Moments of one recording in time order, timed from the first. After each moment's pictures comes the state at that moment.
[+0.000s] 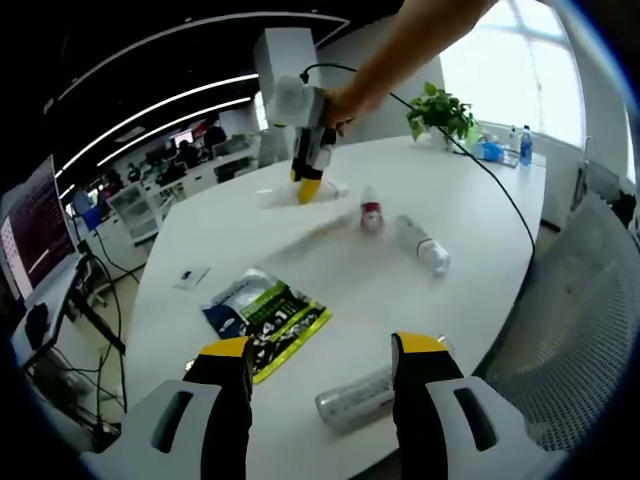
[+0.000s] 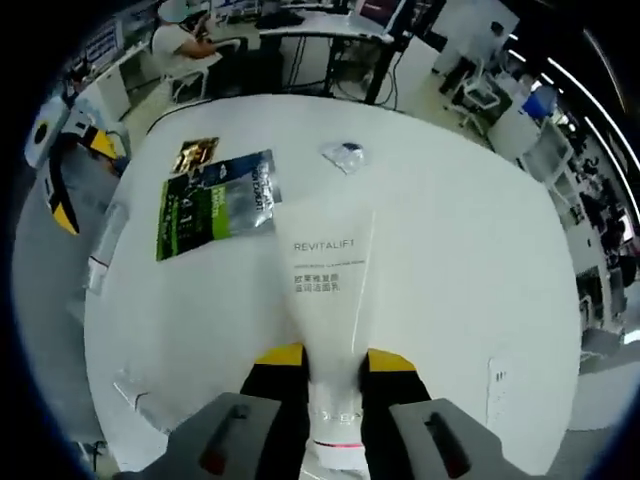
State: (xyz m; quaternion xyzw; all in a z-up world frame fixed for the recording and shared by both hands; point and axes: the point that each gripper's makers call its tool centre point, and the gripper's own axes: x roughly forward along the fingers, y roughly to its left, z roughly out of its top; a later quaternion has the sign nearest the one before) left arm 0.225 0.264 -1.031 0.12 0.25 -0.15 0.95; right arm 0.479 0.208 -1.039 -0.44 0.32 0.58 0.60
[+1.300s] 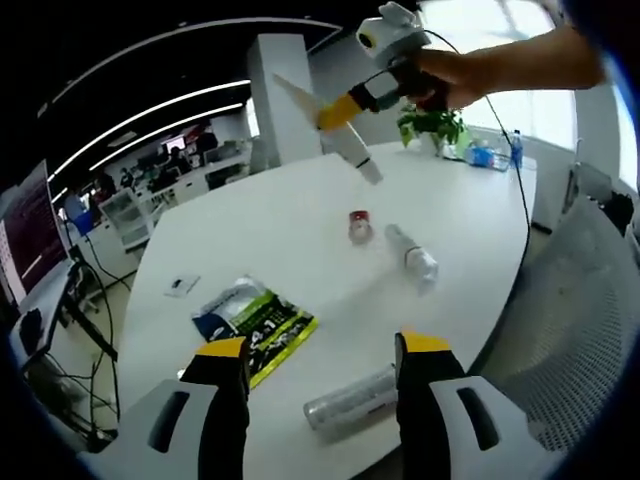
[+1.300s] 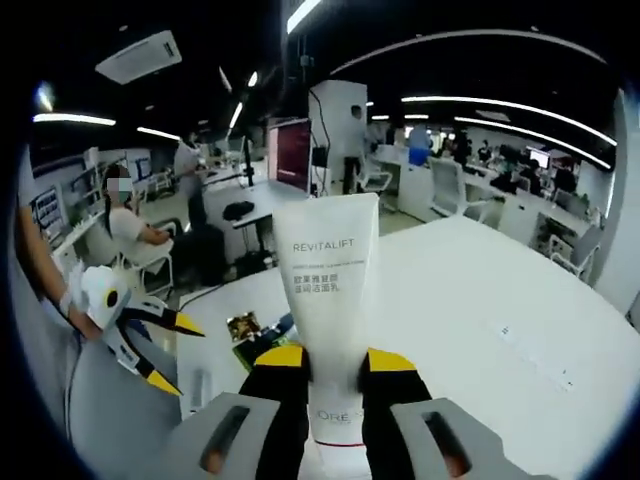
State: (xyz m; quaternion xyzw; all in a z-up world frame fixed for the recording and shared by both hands) left arm 0.224 0.252 -1.027 0.11 0.24 -0.17 0.95; right arm 0.378 0.165 -0.915 -0.12 0.21 0.55 0.80
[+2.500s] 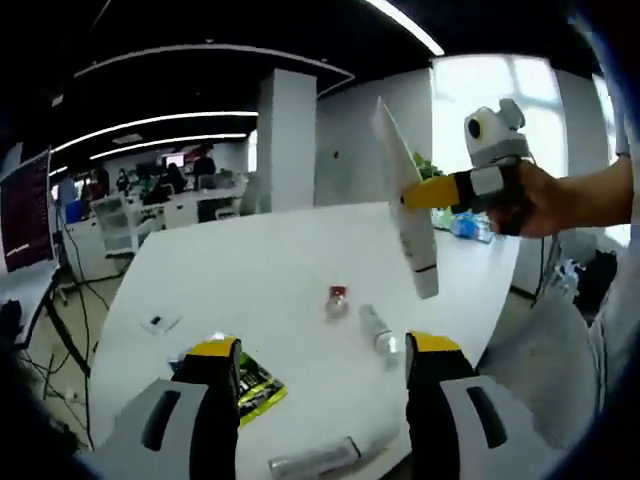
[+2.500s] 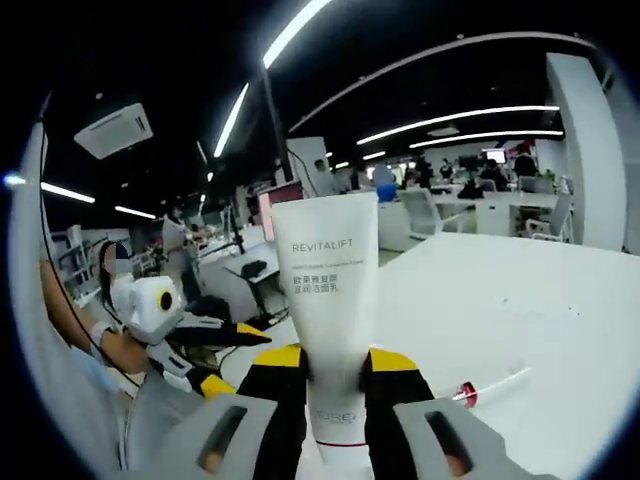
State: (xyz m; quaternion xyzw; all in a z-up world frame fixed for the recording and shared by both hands) left arm 0.243 0.207 -0.941 -0.03 0.12 -0.22 0.97; right arm 0.286 0.131 -0.893 0.02 0.17 0.52 0.84
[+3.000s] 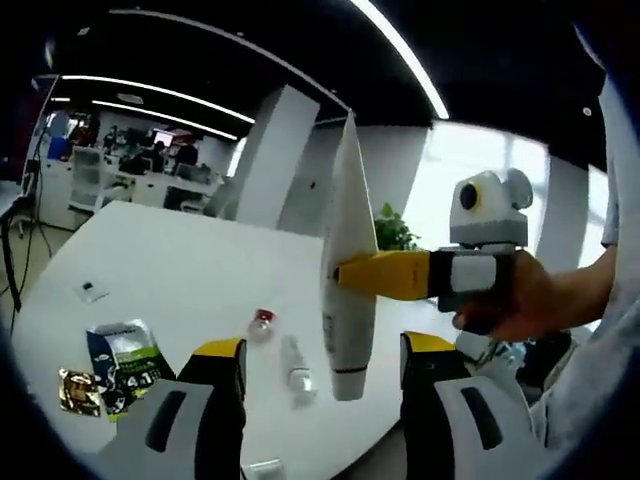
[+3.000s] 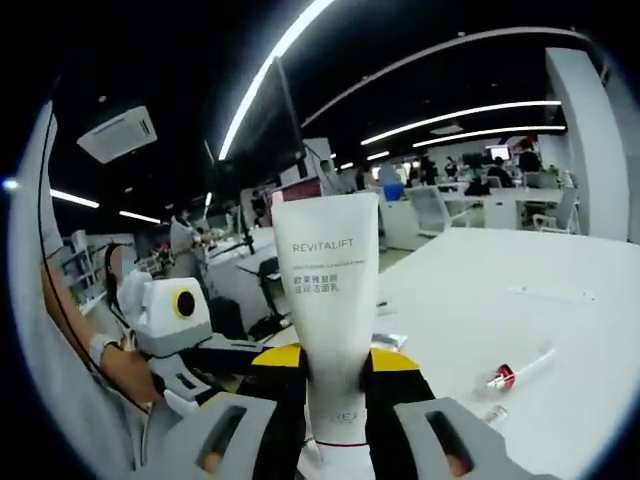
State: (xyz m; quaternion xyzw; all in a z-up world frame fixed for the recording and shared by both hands) left arm 0.230 0.160 -0.937 -0.16 0.11 -0.29 0.94; right arm 0.241 0.161 -0.906 0.02 0.17 0.52 0.83
